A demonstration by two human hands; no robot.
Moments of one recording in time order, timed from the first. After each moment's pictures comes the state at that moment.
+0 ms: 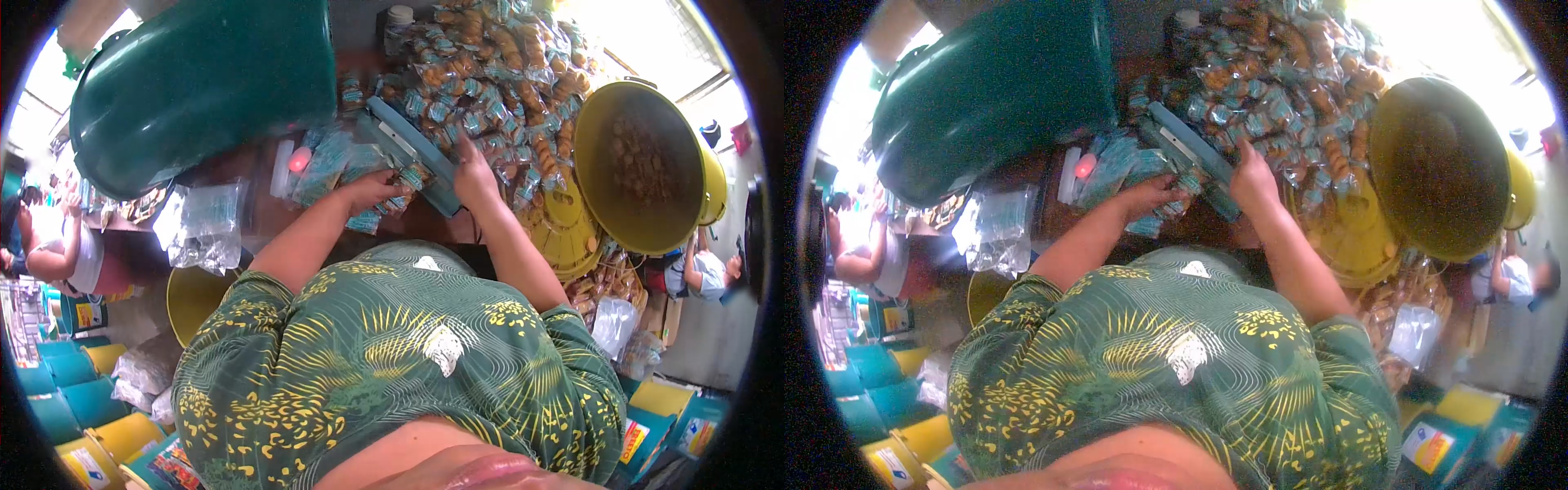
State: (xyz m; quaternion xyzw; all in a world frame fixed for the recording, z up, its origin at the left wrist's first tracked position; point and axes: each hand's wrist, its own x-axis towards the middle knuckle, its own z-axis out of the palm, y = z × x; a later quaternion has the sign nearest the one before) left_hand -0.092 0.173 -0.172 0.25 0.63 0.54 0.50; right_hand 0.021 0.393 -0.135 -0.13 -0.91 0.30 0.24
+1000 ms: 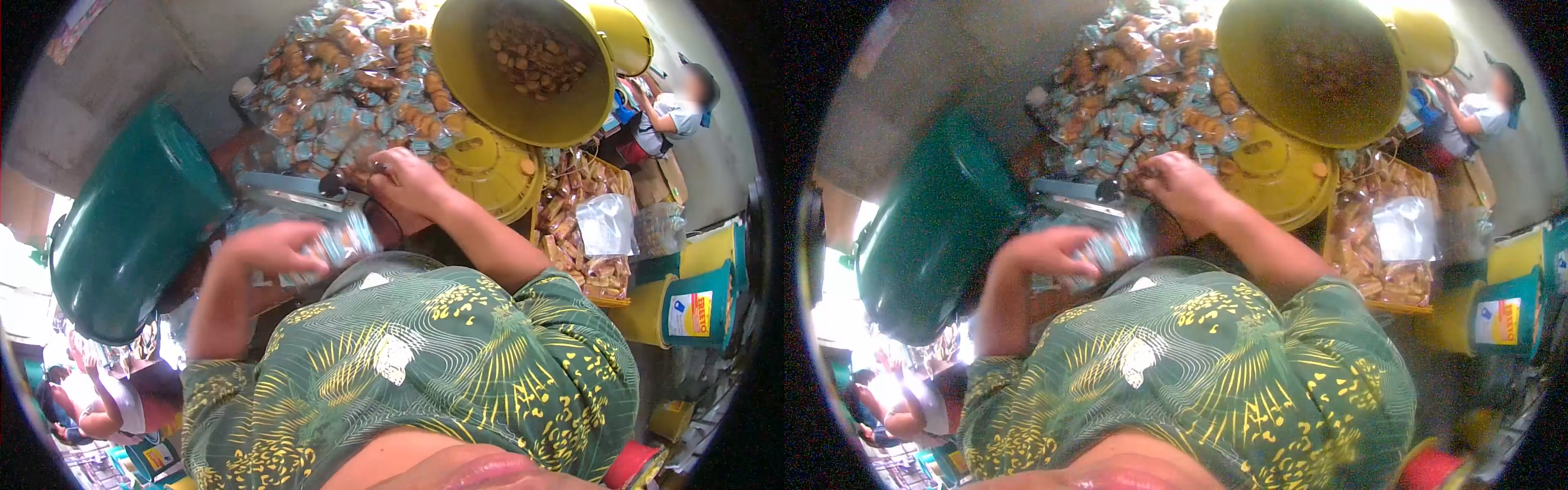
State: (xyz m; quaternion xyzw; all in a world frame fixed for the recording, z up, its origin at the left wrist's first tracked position) left_hand -0.083 0.154 -0.010 0.54 0.67 0.11 0.49; right_hand 0.083 0.395 -0.094 -0.10 -0.91 0.33 0.24
